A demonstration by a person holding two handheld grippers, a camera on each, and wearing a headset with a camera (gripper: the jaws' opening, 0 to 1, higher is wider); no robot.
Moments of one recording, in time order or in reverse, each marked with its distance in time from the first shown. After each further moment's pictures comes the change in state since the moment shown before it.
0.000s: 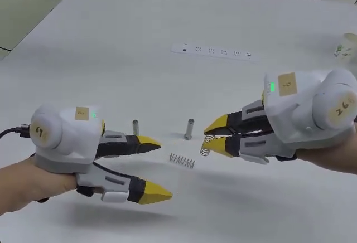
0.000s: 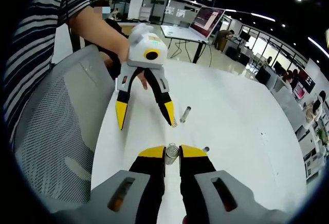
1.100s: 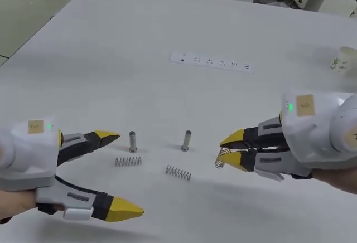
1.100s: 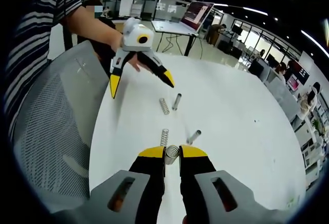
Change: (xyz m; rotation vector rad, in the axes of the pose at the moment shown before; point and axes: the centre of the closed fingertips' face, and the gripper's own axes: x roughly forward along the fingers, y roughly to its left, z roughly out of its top) left arm -0.038 0.029 -0.004 -0.029 -0.070 0.164; right arm -0.017 -0.010 -0.027 0.048 0.037 -0.052
